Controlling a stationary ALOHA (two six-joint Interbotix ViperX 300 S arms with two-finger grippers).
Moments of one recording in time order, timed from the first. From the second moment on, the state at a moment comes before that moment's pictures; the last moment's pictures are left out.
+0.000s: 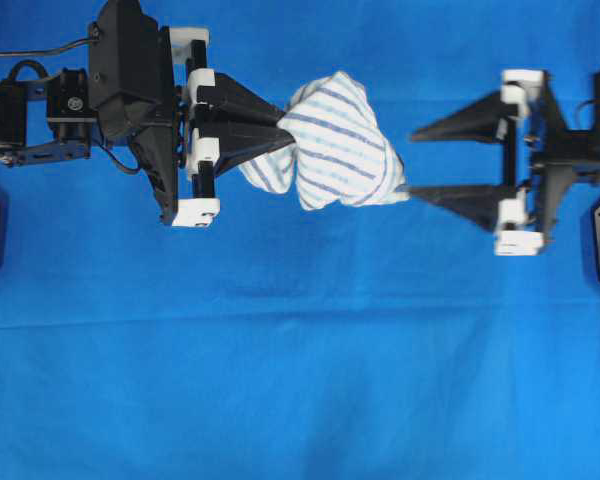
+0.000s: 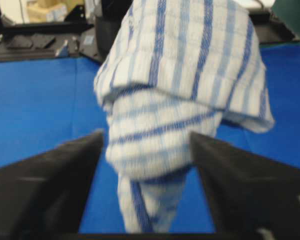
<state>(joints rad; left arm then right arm) 0.09 -0.30 0.62 -0.02 -0.21 0.03 -0.07 -0.57 0.97 0.03 -0.30 0.02</state>
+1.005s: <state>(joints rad) 0.07 -0.30 0.62 -0.02 -0.26 0.03 -0.09 -0.14 0.64 0.10 -0.32 0.02</state>
